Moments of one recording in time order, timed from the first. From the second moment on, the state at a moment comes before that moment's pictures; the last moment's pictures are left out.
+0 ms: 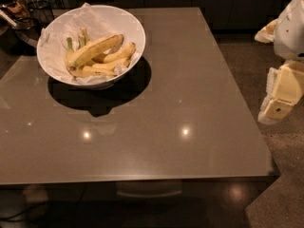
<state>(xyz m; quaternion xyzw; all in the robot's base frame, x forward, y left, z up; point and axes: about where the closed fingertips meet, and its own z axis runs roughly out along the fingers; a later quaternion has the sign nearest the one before) 0.438 -0.217 0.976 -0.60 0.78 -0.03 0.16</state>
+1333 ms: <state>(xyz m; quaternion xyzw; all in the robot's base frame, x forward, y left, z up) 0.488 -0.114 0.993 -0.68 0.71 -0.08 0.16</state>
